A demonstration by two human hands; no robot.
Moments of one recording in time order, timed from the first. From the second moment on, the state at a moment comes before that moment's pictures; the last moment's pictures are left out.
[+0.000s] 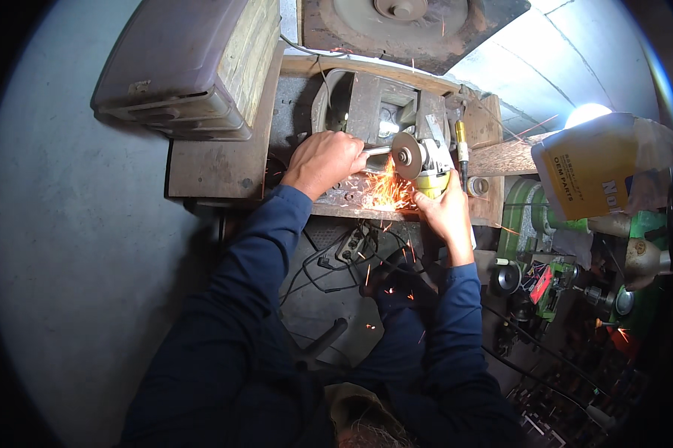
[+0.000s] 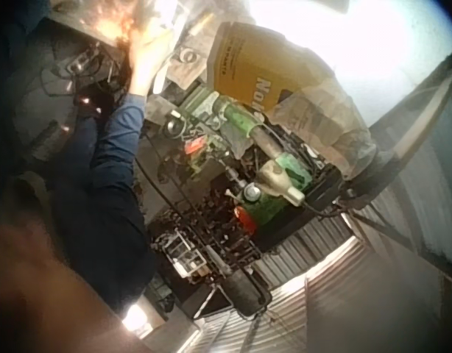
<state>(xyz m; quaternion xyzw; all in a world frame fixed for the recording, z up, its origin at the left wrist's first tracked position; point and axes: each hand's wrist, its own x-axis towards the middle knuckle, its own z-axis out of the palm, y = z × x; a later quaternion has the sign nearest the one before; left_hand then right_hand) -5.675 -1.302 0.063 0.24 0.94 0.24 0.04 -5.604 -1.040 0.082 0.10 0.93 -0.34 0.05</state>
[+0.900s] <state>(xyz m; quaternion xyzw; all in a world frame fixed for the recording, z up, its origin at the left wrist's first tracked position) -5.672 -1.304 0.077 0.23 0.92 0.30 0.03 -5.604 -1.040 0.085 0.11 0.94 -0.33 0.05</state>
